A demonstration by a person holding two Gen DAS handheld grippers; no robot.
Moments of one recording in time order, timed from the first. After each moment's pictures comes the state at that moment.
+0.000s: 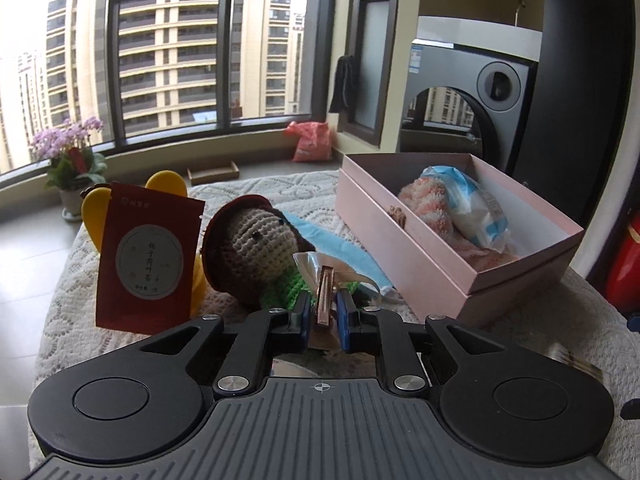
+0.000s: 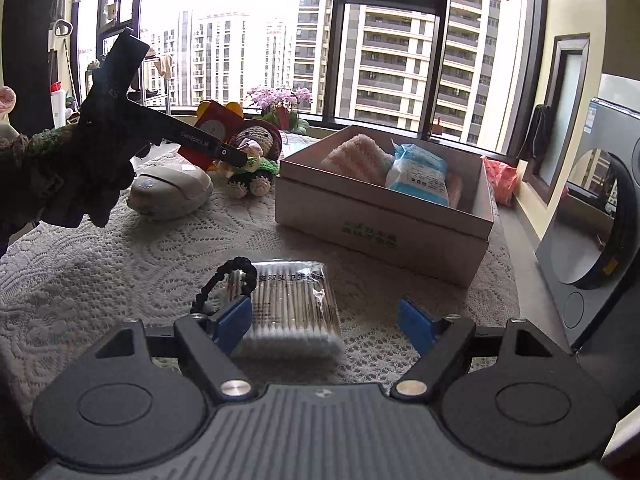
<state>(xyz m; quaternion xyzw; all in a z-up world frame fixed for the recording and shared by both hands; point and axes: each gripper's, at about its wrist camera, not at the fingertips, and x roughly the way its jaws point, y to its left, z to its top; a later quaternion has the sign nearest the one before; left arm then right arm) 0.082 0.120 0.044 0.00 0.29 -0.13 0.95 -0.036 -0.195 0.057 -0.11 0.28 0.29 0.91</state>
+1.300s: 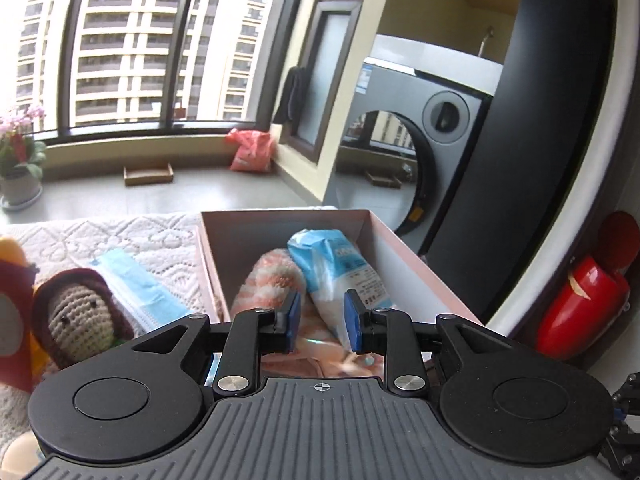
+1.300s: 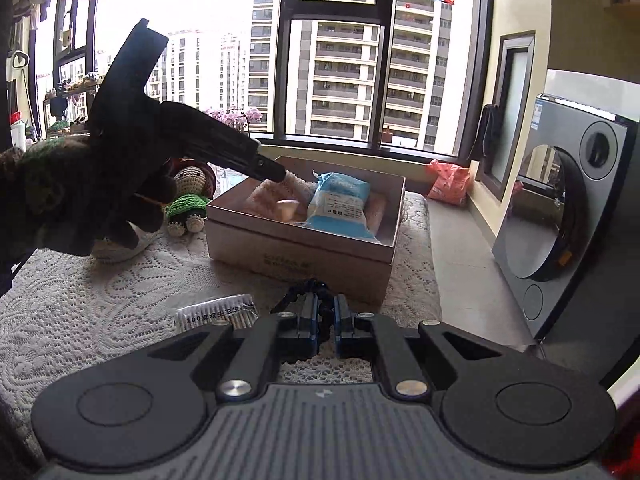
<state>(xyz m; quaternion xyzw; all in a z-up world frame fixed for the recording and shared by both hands) 0.130 0.036 0.081 -0.09 0.28 -0.19 0.94 -0.028 -0.247 0.094 -0.08 0.27 0.21 0.94</state>
